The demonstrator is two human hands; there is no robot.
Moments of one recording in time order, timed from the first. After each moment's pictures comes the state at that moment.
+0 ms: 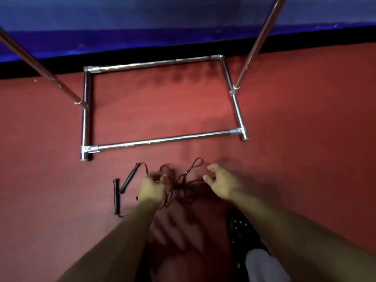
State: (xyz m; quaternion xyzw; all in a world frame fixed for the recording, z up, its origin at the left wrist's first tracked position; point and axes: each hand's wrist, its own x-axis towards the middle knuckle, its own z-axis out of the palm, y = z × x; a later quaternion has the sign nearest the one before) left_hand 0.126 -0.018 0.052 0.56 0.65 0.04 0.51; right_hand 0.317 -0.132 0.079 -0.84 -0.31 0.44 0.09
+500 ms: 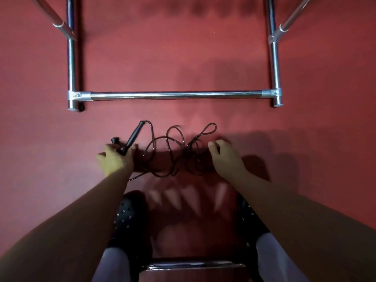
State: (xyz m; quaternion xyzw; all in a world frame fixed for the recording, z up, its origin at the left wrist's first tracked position) left_hand 0.027 0.023 -0.043 0.48 0.81 0.01 0.34; right_hand 0.273 -0.120 -0.021 -0.87 -0.30 0.38 0.14
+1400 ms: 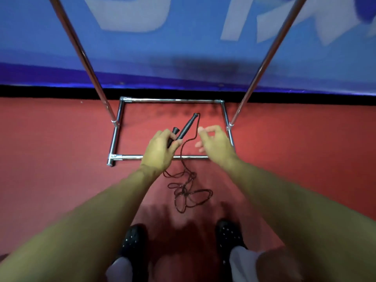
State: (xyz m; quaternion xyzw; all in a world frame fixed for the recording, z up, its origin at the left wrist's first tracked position) left_hand 0.128 0.018 0.255 0.78 0.45 0.19 0.39; right_hand 0.284 -0.067 0.288 -0.81 -0.29 0.34 0.37
